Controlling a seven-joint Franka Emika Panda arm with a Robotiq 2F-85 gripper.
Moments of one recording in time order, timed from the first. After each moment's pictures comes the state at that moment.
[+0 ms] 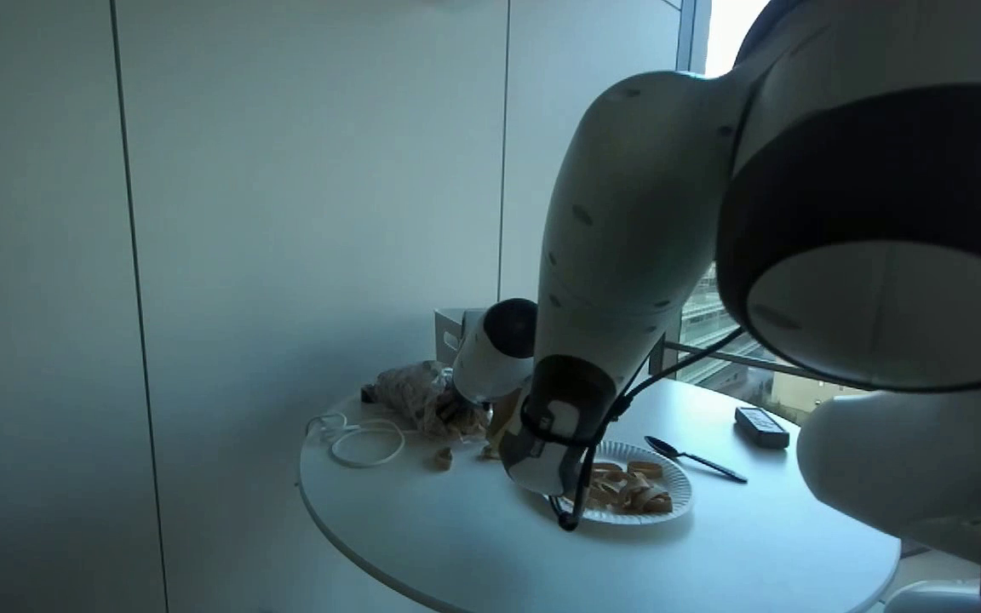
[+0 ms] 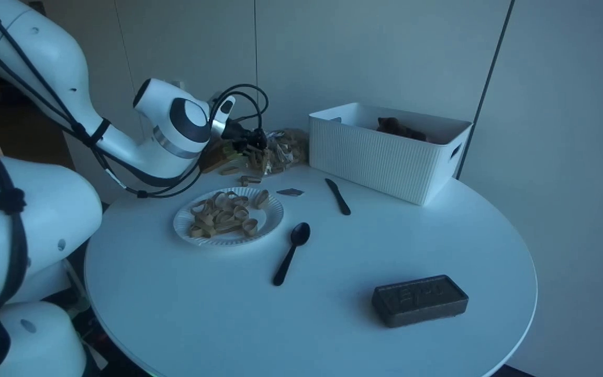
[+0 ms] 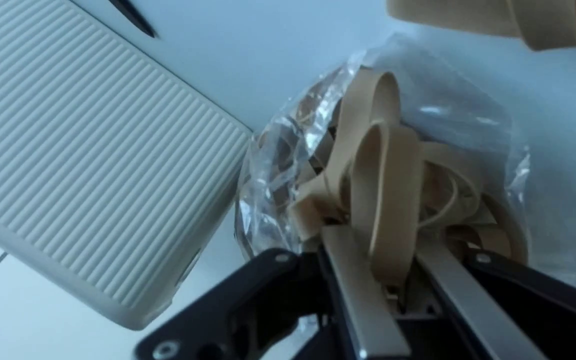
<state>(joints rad) -1.48 -0.81 1.62 -2.58 -0.12 3.39 0.39</state>
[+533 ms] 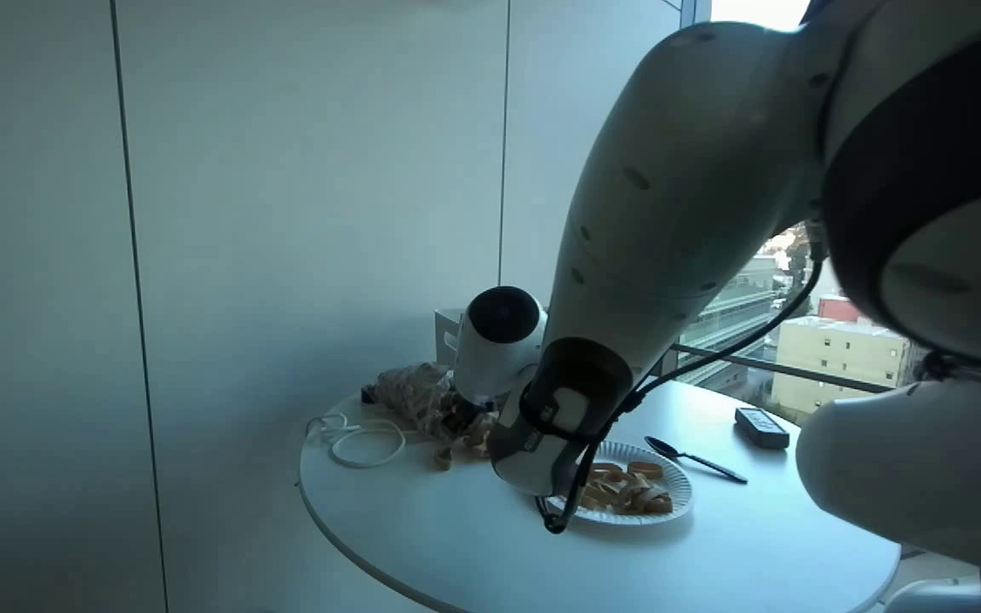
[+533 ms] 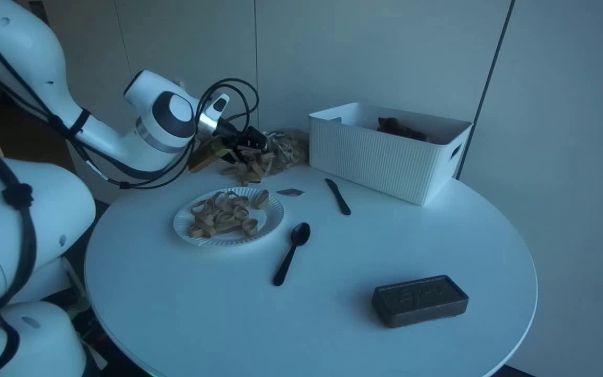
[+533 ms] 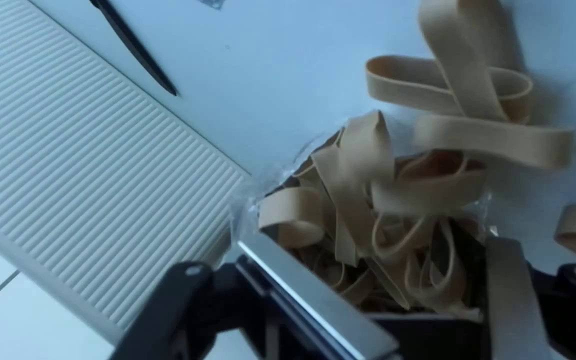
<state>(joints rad) -1.33 -0.77 1.54 -2.61 -0.05 3.19 0.26</state>
